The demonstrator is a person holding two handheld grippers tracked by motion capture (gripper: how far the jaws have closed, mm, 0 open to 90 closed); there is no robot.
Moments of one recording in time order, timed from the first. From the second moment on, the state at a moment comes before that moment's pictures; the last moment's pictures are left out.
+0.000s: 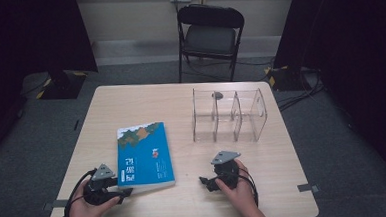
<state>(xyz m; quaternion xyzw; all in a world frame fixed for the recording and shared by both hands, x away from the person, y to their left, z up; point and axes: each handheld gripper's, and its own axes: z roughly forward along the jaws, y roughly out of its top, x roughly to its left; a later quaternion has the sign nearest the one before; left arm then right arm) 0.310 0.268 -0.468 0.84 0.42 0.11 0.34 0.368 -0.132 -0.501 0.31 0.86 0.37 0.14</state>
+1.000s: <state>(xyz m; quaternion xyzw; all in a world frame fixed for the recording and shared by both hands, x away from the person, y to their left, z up) 0.317 0.263 -0.445 0.82 0.42 0.12 0.37 0.359 -0.088 -0.485 0.28 0.87 0.38 0.12</state>
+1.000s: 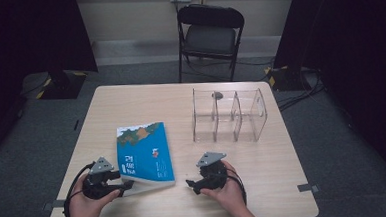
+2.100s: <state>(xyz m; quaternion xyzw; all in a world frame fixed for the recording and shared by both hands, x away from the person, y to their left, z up) 0.326 0.261 -0.436 0.82 0.42 0.10 0.37 0.360 -0.013 -0.462 0.23 0.88 0.41 0.10</state>
